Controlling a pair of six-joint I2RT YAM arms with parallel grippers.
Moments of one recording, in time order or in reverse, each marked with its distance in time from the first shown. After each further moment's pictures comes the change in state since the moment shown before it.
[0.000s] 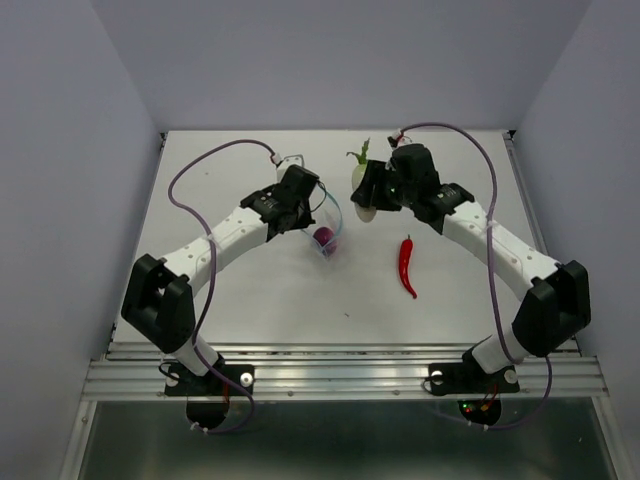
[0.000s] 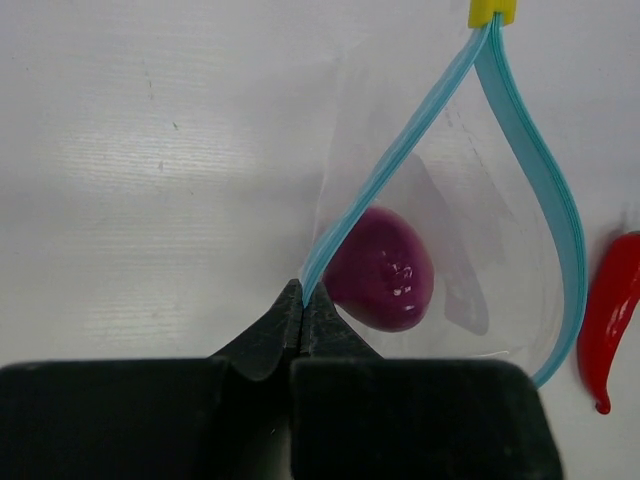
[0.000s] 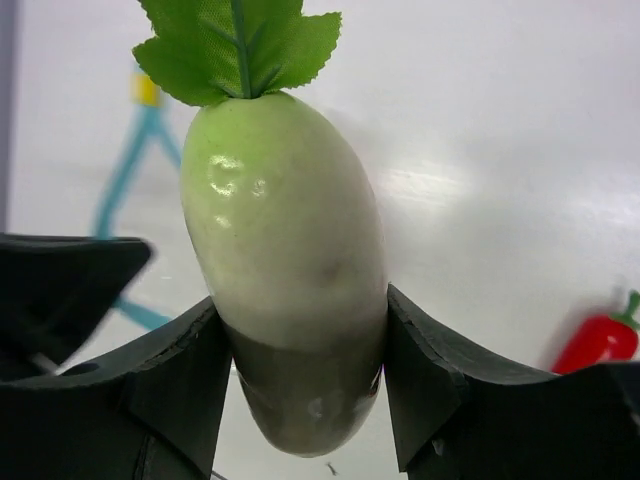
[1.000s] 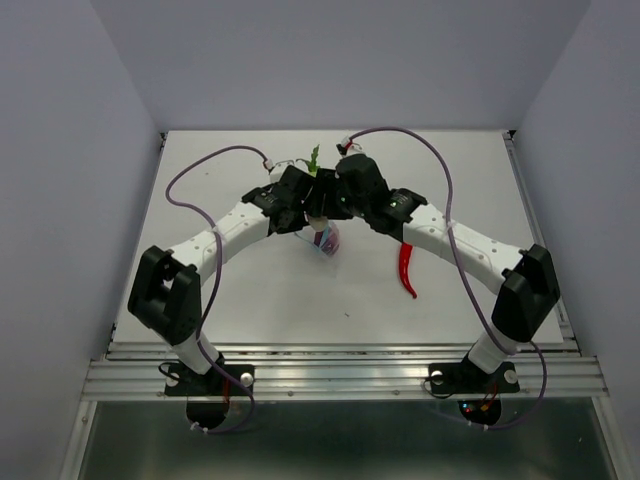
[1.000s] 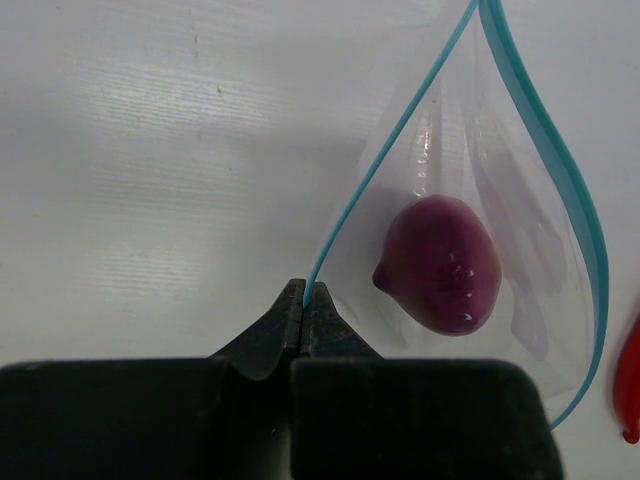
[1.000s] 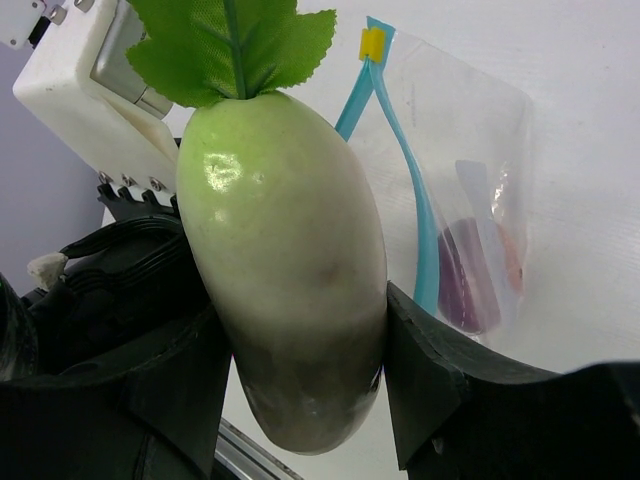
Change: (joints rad) left arm 0.037 0.054 0.022 -0.076 -0.010 -0.069; right arm 0.270 0.116 0.185 0.079 0.152 0.122
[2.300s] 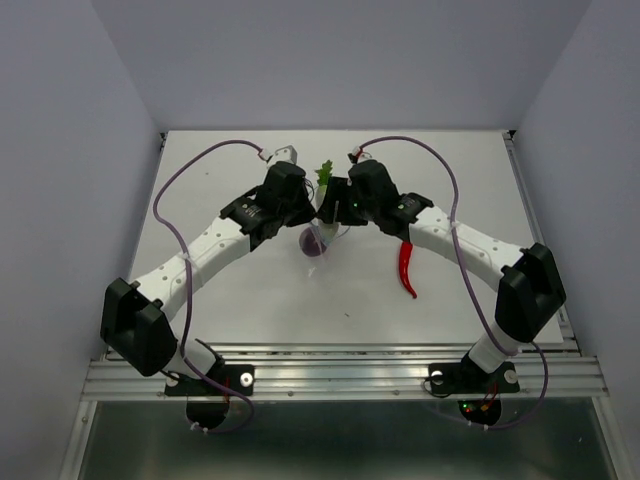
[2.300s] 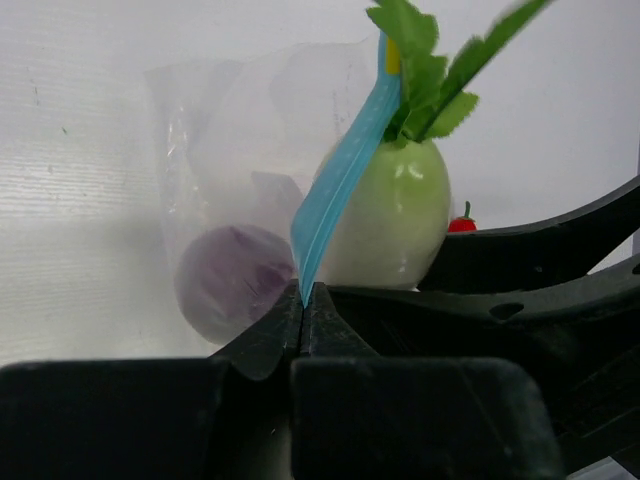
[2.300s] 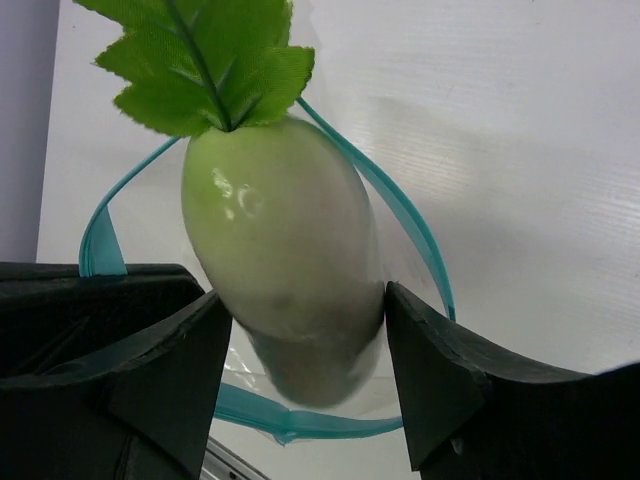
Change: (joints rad) left arm -0.037 -0.205 -0.059 0.166 0.154 -0.048; right arm -0.064 -0.024 -0.117 0.021 -0.044 -0.028
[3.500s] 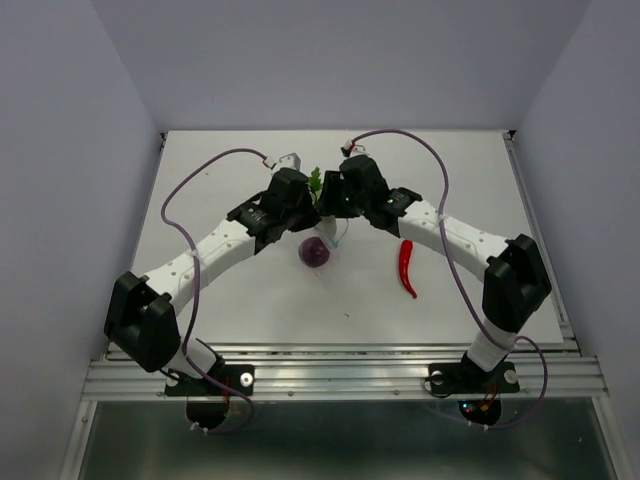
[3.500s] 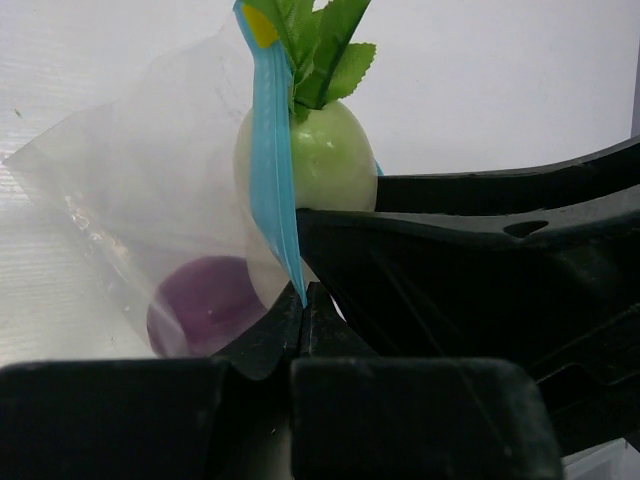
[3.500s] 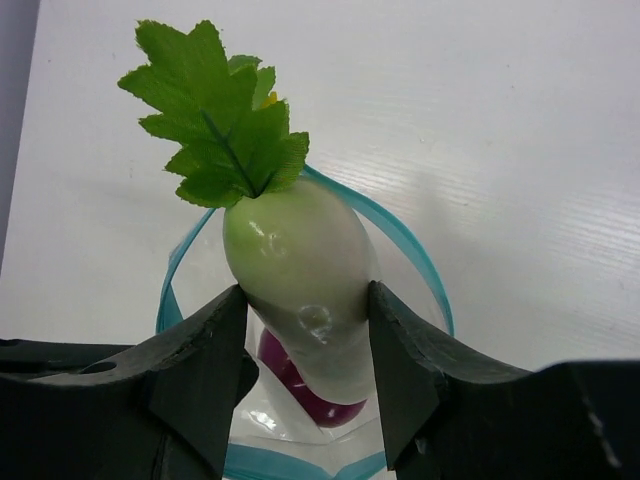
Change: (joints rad) left arm -0.002 0.031 -0.050 0.076 0.038 -0.038; right arm 0.006 0.088 0.082 0.028 0.062 -0.058
